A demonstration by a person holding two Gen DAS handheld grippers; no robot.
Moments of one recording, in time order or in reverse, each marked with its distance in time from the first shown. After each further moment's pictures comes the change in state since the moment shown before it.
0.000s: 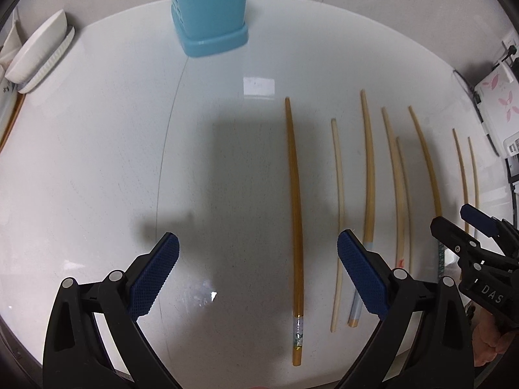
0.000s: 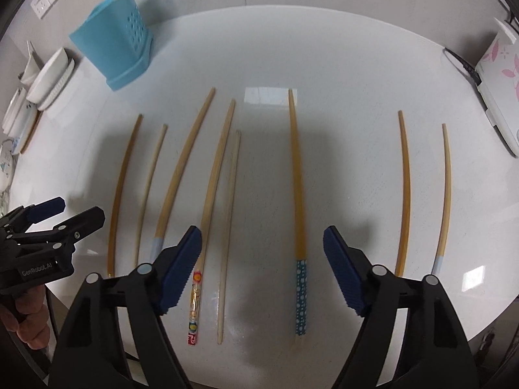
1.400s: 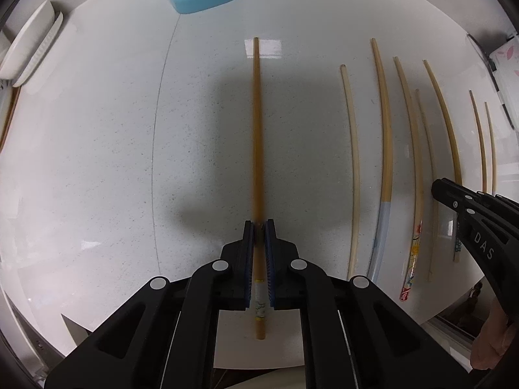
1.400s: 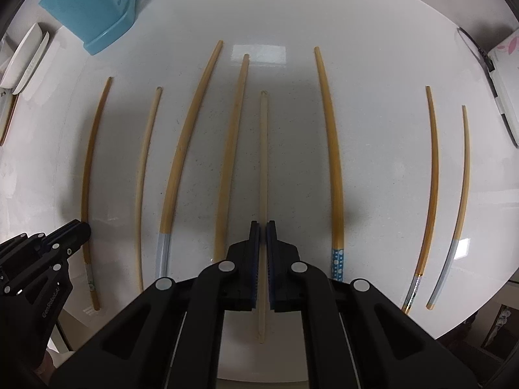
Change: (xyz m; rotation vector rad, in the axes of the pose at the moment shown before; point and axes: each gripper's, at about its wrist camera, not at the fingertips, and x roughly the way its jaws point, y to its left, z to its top) left arm 0.025 0.002 -0.004 0.041 0.179 0.052; right arm 0.043 0.040 0.029 0.015 0.197 -0.069
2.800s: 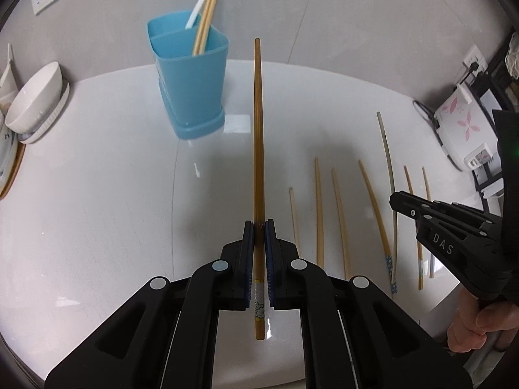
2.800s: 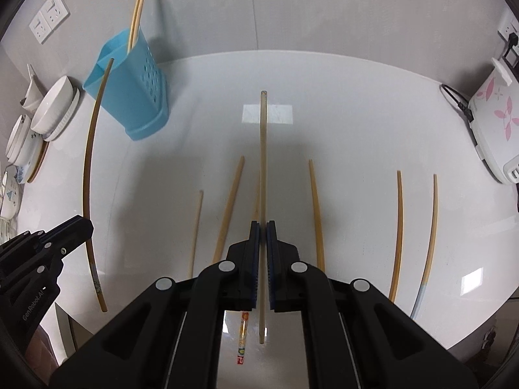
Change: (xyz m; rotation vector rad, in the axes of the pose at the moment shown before) left arm -0.109 0.023 0.012 0.023 -0.359 -0.149; right arm -0.108 -0.013 0.011 0.010 -0.275 0.064
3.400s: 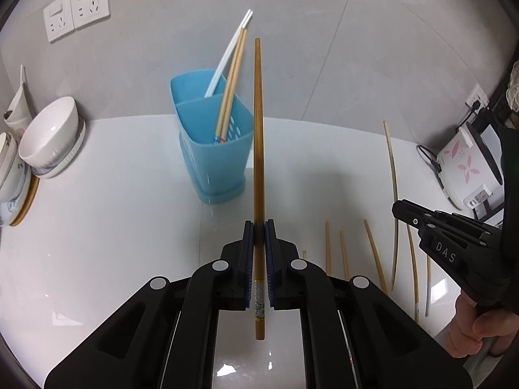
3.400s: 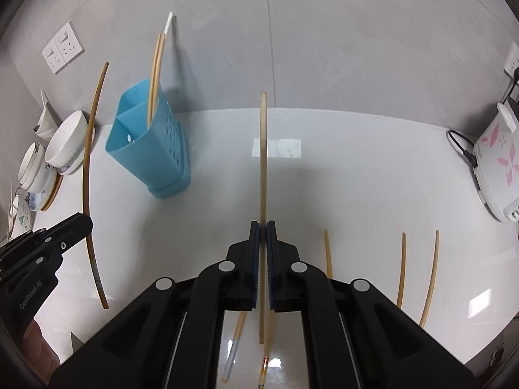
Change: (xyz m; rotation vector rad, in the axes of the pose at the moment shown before) left arm -0.031 0.020 0.055 -0.021 -0.143 0.019; right arm -0.021 0.018 0.058 -0.022 -0.147 0.038
